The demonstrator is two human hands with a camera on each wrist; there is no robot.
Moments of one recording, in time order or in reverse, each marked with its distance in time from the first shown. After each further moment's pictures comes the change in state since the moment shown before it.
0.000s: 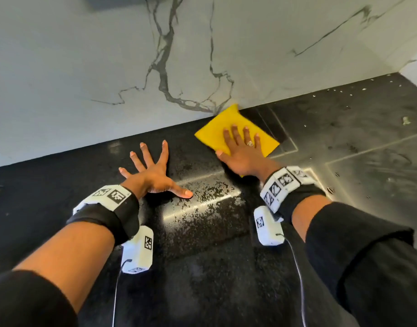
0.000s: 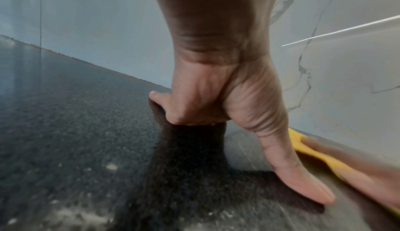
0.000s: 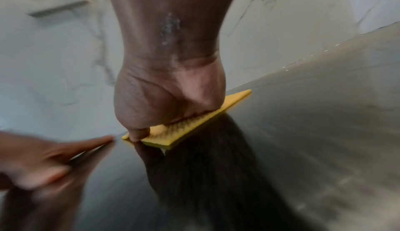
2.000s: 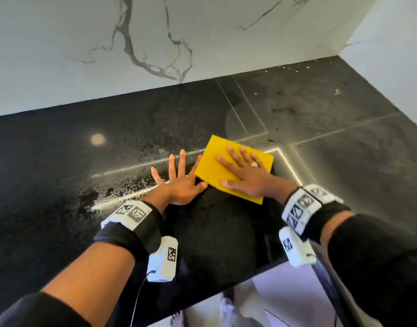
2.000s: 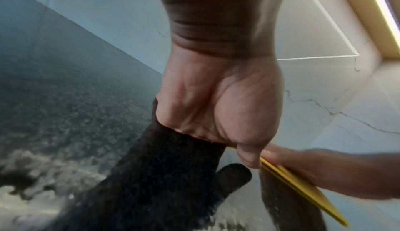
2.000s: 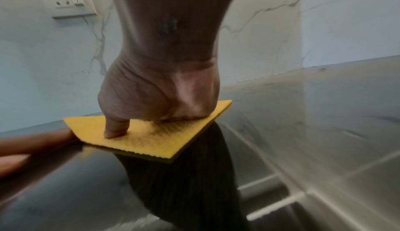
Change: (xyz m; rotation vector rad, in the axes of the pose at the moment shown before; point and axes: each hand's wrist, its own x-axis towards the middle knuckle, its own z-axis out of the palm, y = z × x) left_hand -0.115 0.091 0.157 0.166 -0.061 0.258; right_hand -0.200 0.093 0.067 -0.091 -0.086 -0.167
